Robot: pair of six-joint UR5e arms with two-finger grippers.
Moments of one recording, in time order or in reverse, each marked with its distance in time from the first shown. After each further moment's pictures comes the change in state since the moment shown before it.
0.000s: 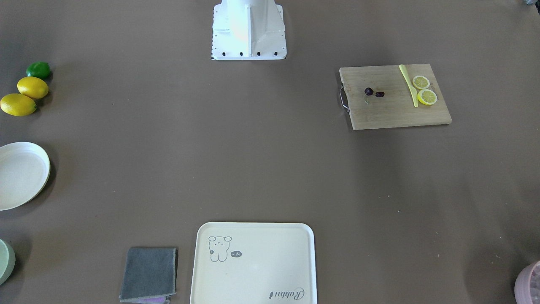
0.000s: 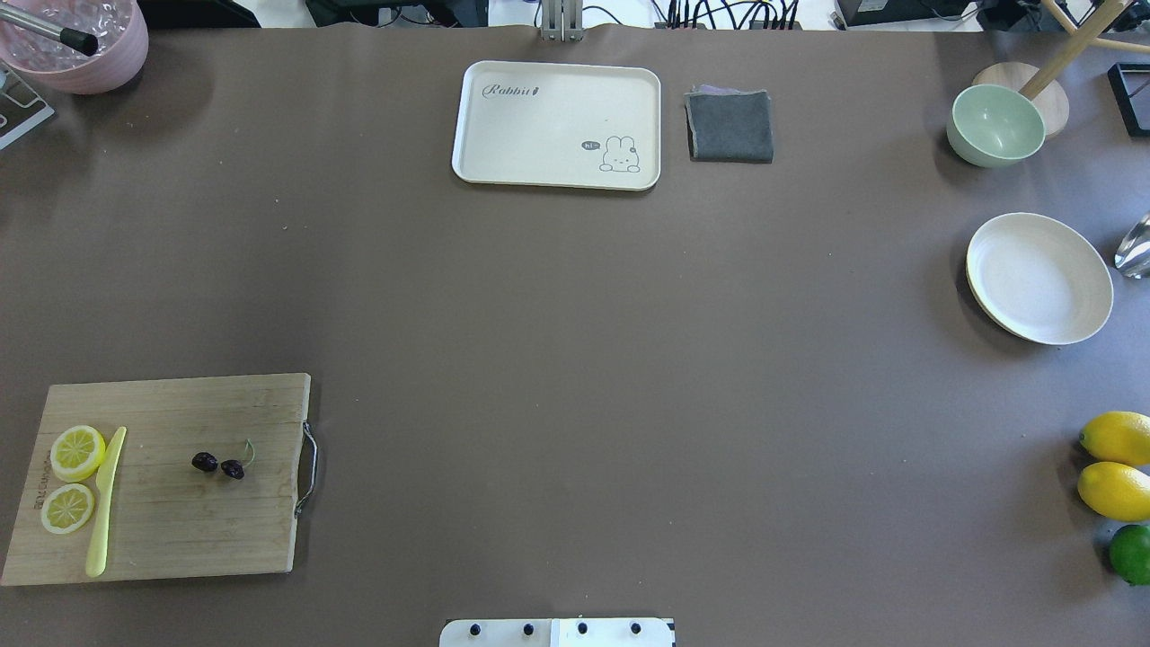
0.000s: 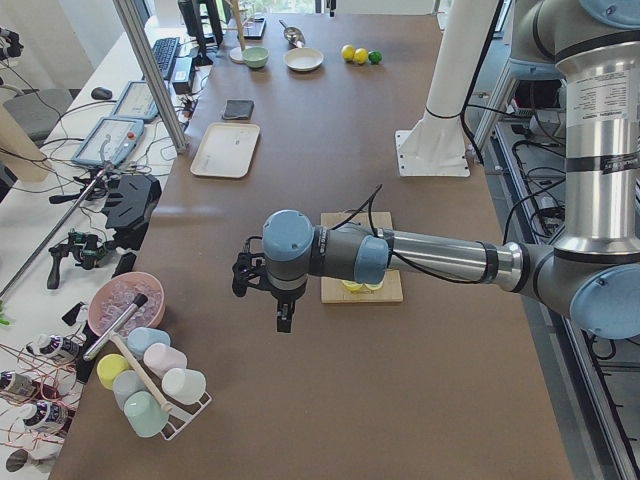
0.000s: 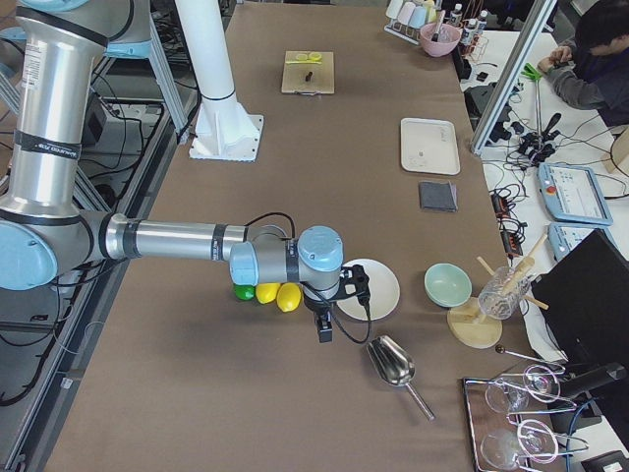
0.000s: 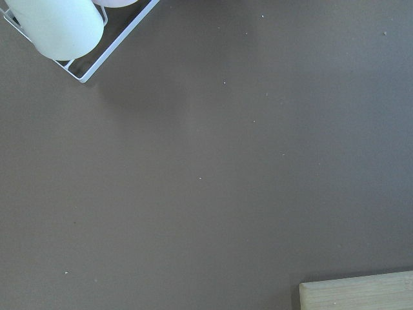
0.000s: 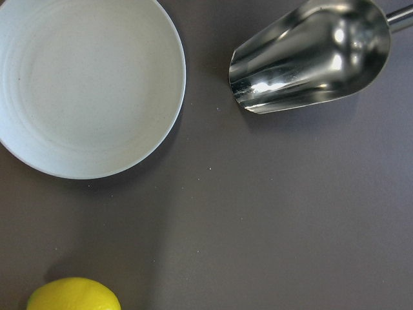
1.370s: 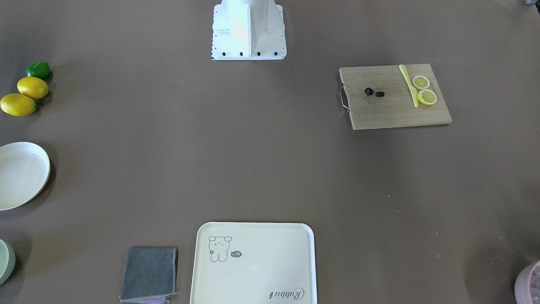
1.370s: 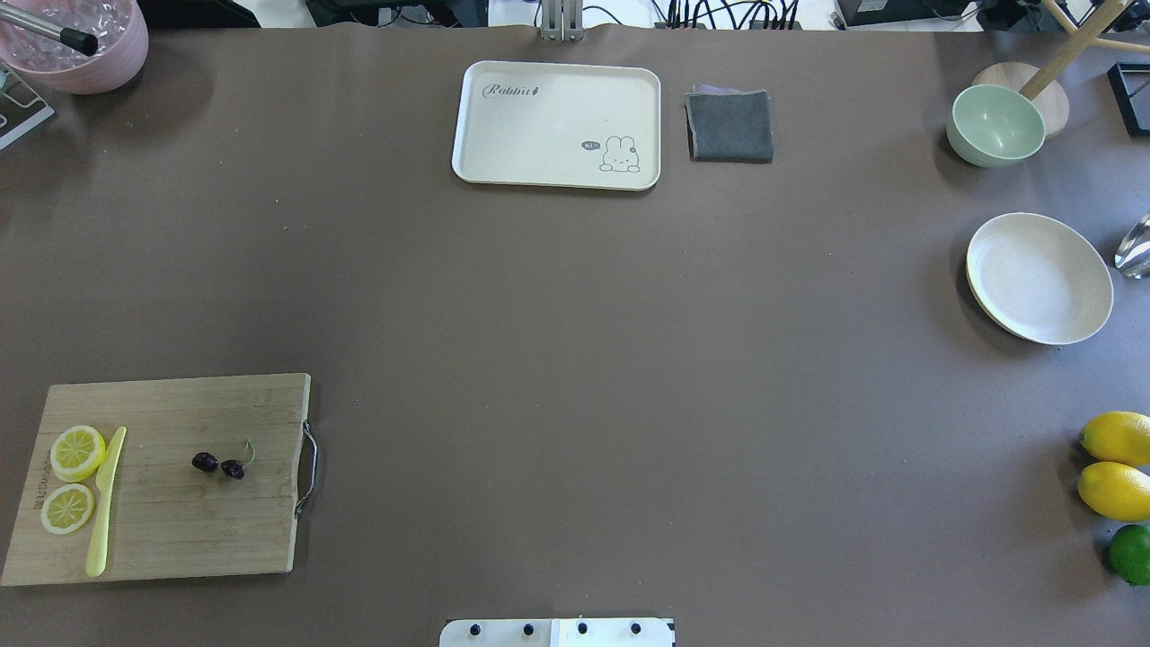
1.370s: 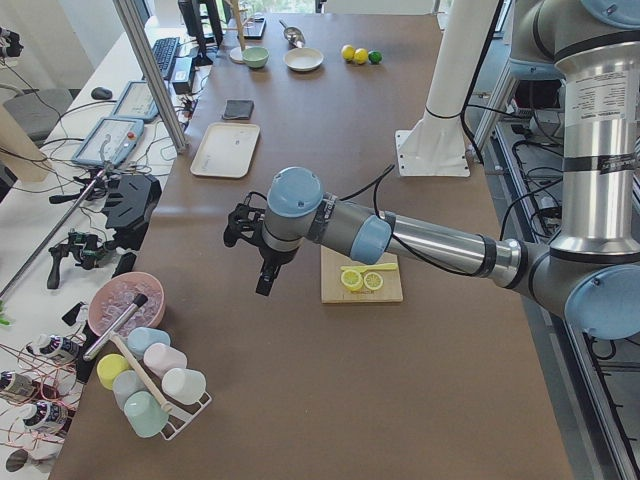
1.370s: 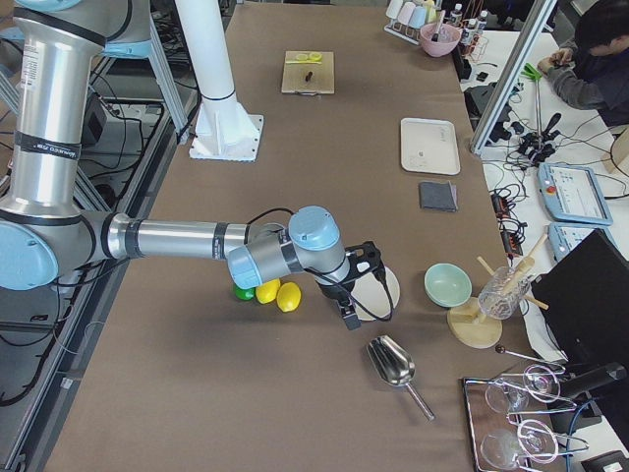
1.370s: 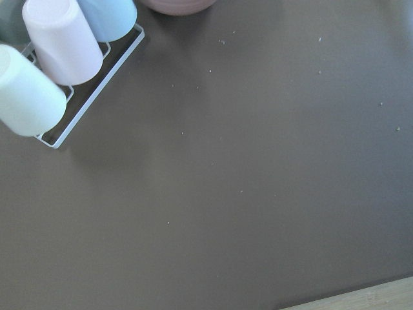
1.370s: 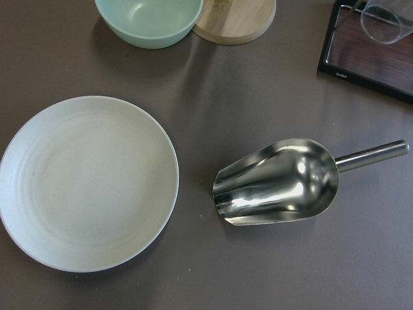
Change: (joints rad) left arm -0.007 -0.022 -0.083 -0.196 0.002 -0.005; right arm 0.038 0.012 0.006 0.306 -0.067 0.096
